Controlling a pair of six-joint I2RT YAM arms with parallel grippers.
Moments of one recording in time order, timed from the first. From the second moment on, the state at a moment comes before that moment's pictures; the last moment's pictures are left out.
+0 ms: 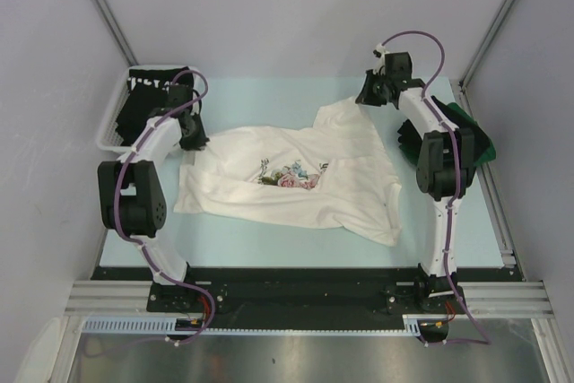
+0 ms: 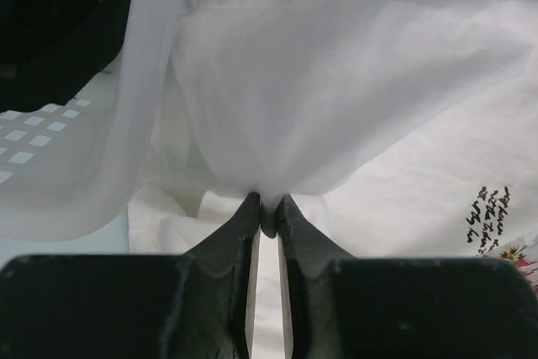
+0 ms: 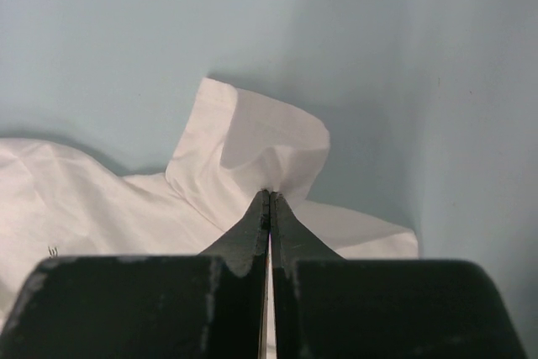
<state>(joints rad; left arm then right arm) -0.01 1.79 1.39 -0.63 -0.07 -0.28 0.13 2.23 1.95 -0.41 -0.30 0.25</state>
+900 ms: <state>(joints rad) -0.01 1.98 1.59 -0.66 -0.11 -0.28 0.04 2.15 1.98 -0.52 -0.13 0.20</state>
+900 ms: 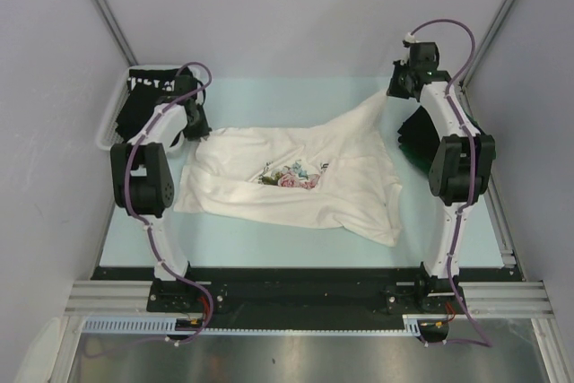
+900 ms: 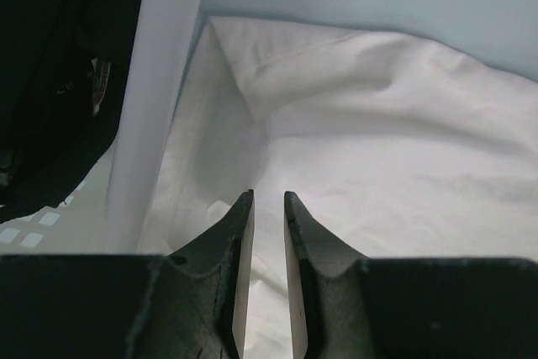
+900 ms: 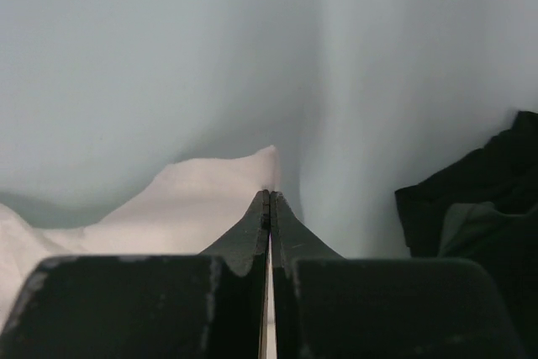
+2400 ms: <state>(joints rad) -0.04 2.36 2.04 -0.82 -0.27 -0.30 0.02 2.13 2.00 -0.66 -0.04 0.18</state>
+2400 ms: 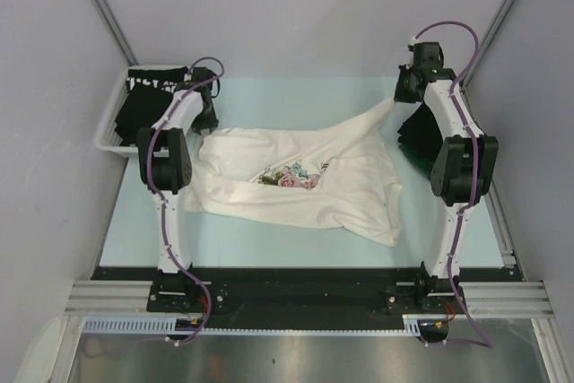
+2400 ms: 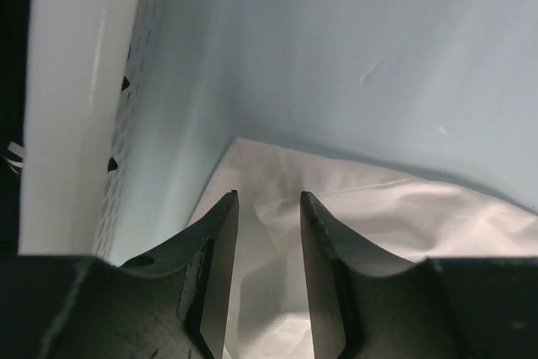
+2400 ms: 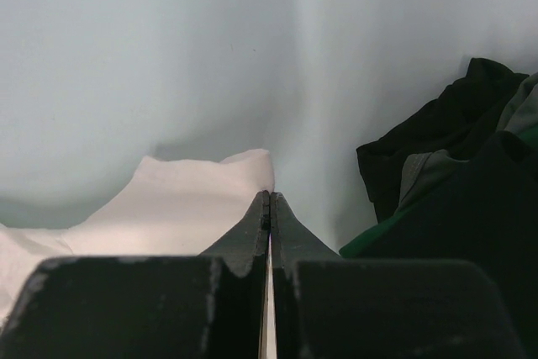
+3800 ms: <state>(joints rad) -0.03 2.41 2.10 -0.84 -0.24 -0.30 -0.02 2.08 1.91 -0.63 -0.08 0.21</state>
